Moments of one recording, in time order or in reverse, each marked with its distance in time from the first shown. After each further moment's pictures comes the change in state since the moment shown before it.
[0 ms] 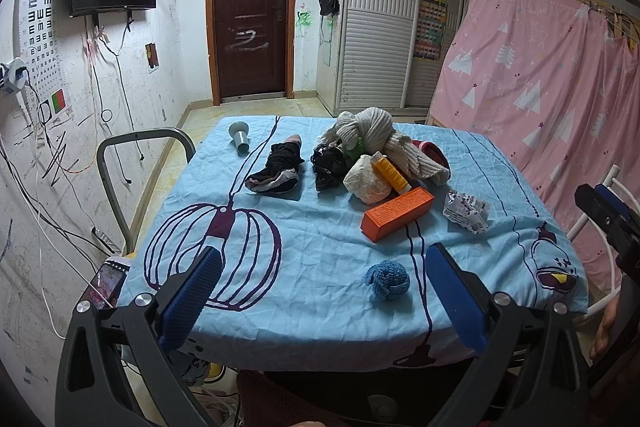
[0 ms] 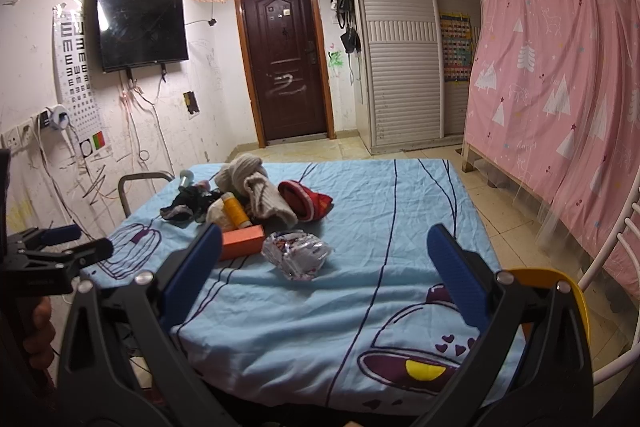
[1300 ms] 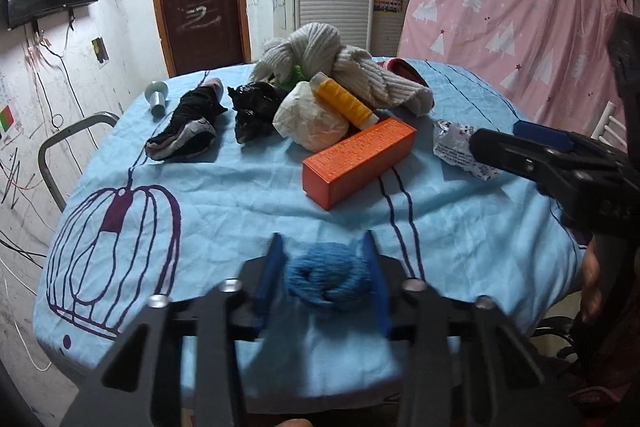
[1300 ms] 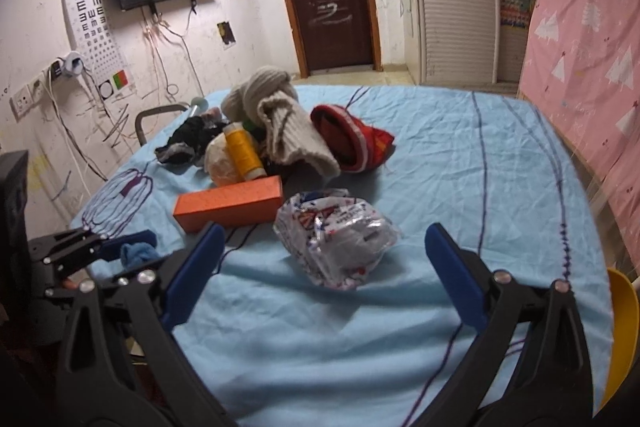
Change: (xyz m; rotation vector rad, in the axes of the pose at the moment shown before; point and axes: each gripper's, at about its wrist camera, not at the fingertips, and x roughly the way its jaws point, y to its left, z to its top) left arm 0.099 -0.042 -0.028 0.142 0.129 -0.080; right arm 0.124 0.022 -0.019 -0.058 0.287 0.166
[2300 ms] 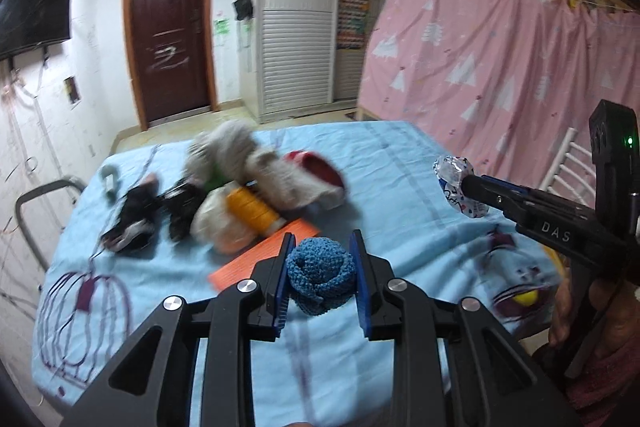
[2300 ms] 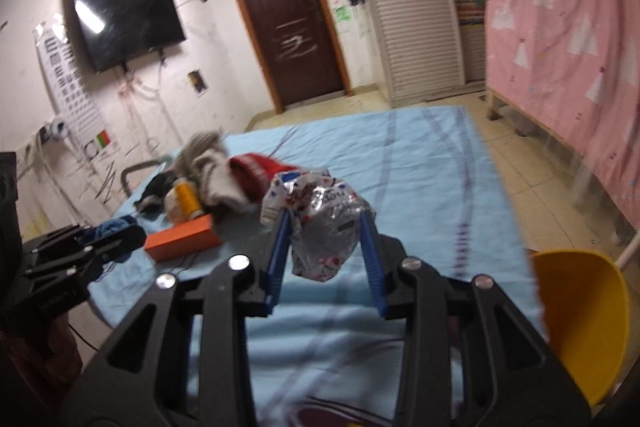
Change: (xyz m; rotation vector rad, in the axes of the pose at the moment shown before) left arm -0.024 -0.058 0.057 0.054 -0.137 -0.135; right arm -0.062 -0.085 -0.004 0.167 -0.139 -0.047
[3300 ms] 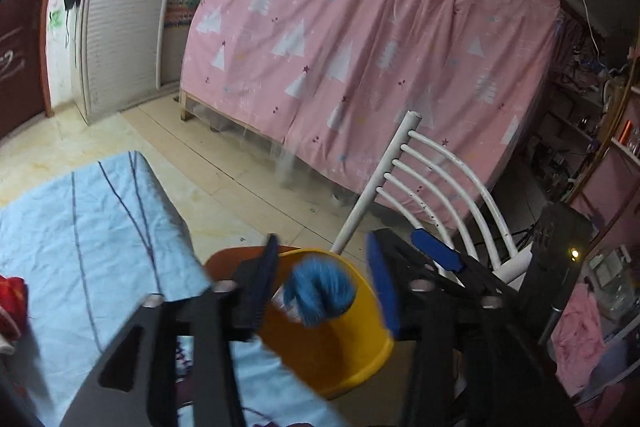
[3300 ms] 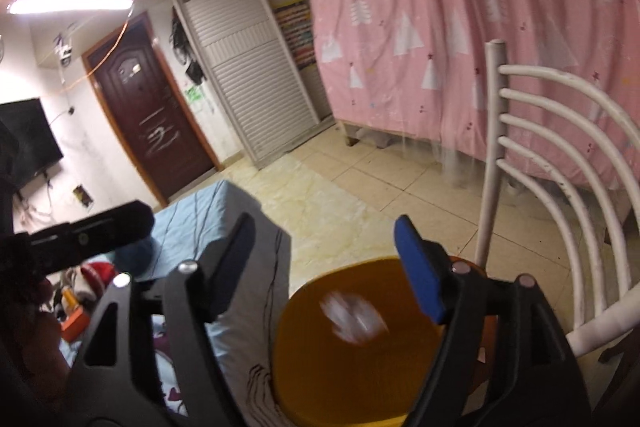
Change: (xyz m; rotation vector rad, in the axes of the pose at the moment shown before) left arm 0.096 -0.261 0.085 0.129 0.128 -0.569; right arm -0.118 -0.187 -0.023 0.356 -0.240 -0.406
